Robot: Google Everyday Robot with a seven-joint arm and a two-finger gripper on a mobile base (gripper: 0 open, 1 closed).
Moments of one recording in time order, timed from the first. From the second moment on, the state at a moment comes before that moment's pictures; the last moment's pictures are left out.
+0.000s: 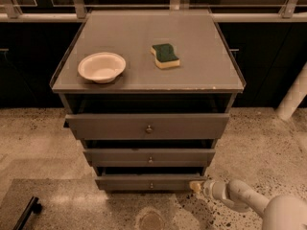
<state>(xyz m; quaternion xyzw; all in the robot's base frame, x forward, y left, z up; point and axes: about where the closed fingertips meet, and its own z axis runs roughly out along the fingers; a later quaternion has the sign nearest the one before) 0.592 -0.238 0.180 -0.10 0.90 0.29 0.31</state>
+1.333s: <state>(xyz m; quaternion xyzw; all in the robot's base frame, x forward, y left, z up) 0.616 -0.236 0.185 -0.09 0.90 0.25 0.33</state>
